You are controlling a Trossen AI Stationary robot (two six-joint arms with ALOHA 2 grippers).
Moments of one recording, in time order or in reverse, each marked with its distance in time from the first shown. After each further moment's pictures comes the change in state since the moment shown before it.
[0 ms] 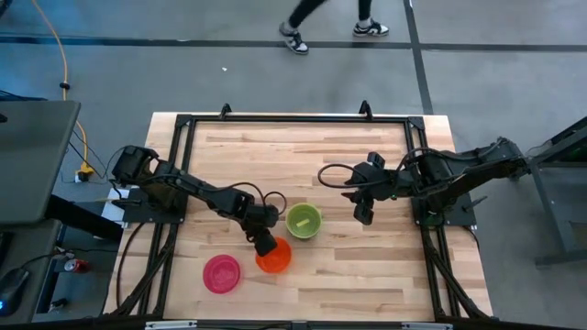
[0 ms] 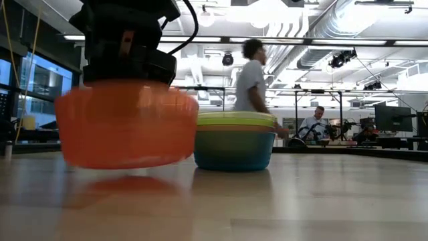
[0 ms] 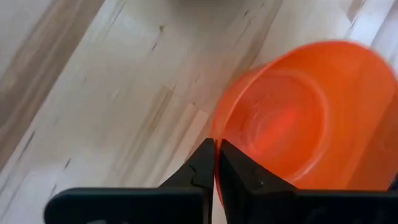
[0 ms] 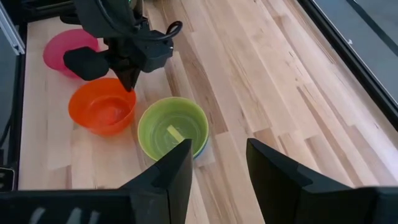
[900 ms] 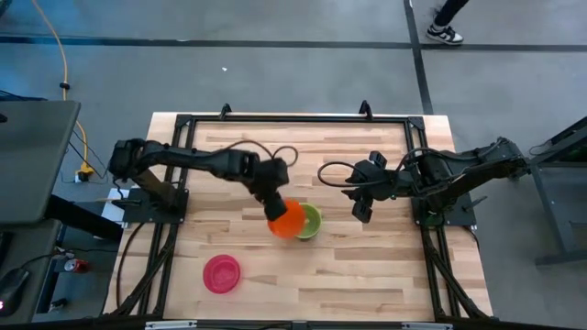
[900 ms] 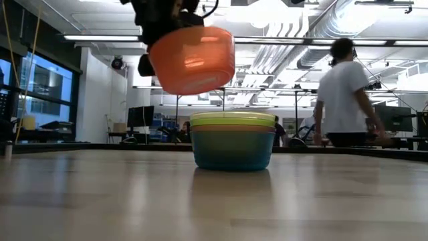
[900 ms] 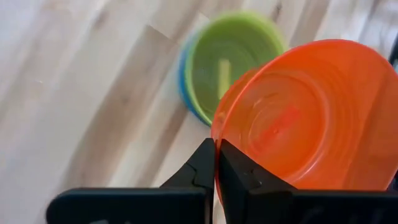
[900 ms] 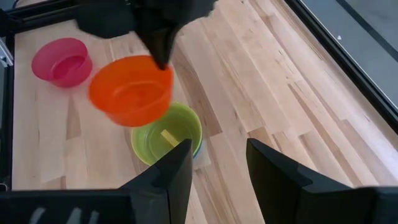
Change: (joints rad) left arm 0.250 -0.064 0.338 -0.375 -0.028 0.315; right arm 0.000 0.000 0.000 -0.007 0.037 0.047
